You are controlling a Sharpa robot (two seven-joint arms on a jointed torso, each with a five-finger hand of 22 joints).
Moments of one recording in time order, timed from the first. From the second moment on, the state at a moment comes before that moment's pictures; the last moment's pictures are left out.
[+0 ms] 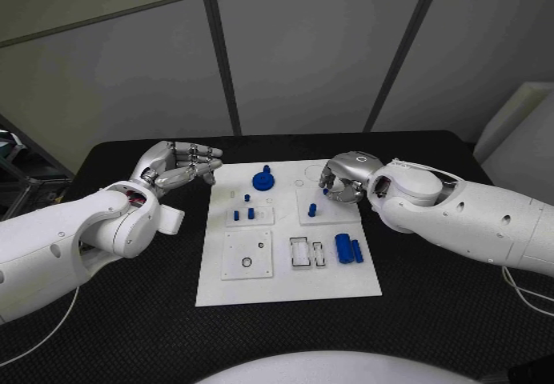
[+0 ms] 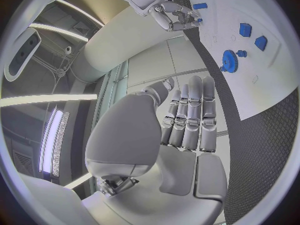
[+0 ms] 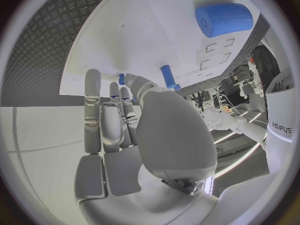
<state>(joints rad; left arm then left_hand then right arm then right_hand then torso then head) 1.08 -0.93 0.09 1.54 -0.37 -0.37 0.30 1.42 -0.16 0.43 0.03 0.13 0.96 0.18 0.15 0.07 0.99 0.13 0.34 0.13 1.06 0.05 0.85 0.43 0.20 0.95 0.15 0.52 0.96 1.08 -0.79 0.08 1.43 -1.80 -0.21 -0.17 1.48 -0.18 0.39 0.12 0.25 1.03 0.16 0.13 0.07 1.13 0.09 0.20 0.07 1.46 0.00 1.28 1.22 0.17 1.12 0.09 0.89 0.46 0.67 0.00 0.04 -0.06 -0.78</state>
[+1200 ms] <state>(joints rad) 1.08 -0.92 0.09 1.54 -0.37 -0.35 0.29 1.42 -0.15 0.43 0.03 0.13 0.96 0.18 0.15 0.07 0.98 0.13 0.34 0.13 1.06 0.05 0.85 0.43 0.20 0.95 0.15 0.51 0.96 1.09 -0.75 0.09 1.39 -1.80 -0.16 -0.18 1.49 -0.14 0.46 0.06 0.23 1.12 0.13 0.14 0.08 1.22 0.06 0.19 0.07 1.47 -0.01 1.34 1.28 0.17 1.16 0.08 1.00 0.59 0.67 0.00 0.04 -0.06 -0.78</state>
